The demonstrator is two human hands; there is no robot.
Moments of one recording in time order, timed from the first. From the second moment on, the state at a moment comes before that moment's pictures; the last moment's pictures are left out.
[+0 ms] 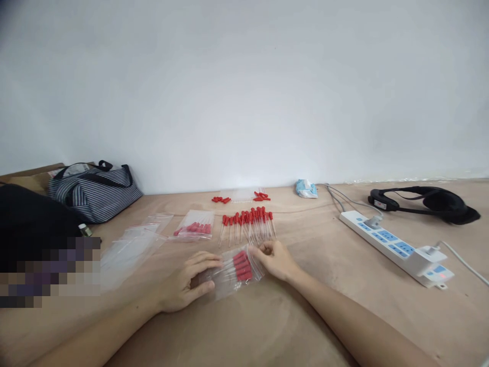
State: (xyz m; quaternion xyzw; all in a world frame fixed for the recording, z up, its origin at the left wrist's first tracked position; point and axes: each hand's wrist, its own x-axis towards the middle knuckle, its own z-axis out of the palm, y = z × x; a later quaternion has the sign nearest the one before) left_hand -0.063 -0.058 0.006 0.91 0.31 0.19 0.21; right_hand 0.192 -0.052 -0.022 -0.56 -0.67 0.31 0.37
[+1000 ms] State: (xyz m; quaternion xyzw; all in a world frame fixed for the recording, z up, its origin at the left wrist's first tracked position) left_hand -0.087 0.003 0.070 0.55 0.49 0.39 0.55; right_hand 0.174 -0.063 -0.030 -0.45 -0.67 0.44 0.39
